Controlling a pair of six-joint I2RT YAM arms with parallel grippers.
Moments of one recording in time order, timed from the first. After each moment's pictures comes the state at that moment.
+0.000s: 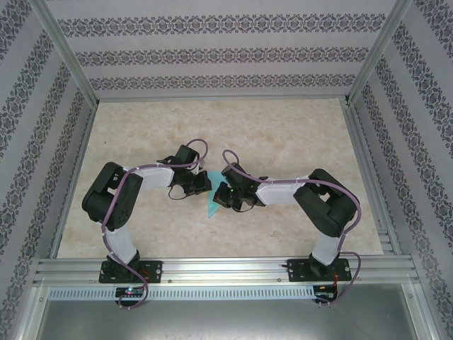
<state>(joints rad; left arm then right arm) -0.47 1.81 0.93 -0.24 0.49 -0.70 0.82 1.80 0.87 -0.01 -0.28 1.14</state>
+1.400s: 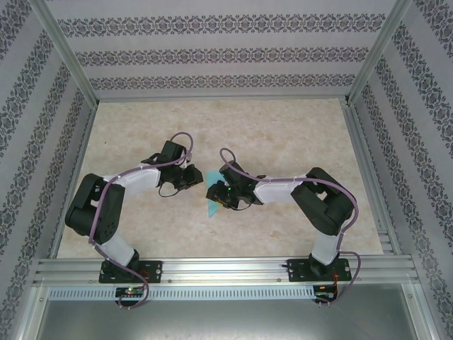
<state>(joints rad) -0.39 1.64 0.88 -0.27 0.44 -0.73 0.82 1.83 0.90 0.01 -0.31 1.12</state>
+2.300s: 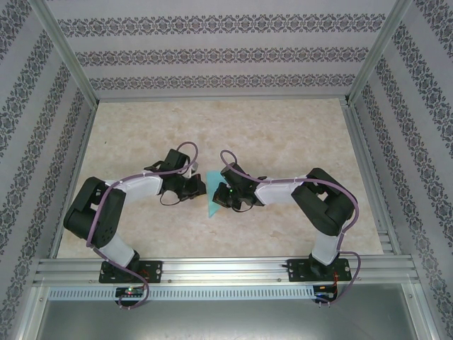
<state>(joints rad) -0.46 1.61 0.80 -0.25 0.56 -0.73 0.82 1.82 0.88 -0.01 -0.28 1.10</state>
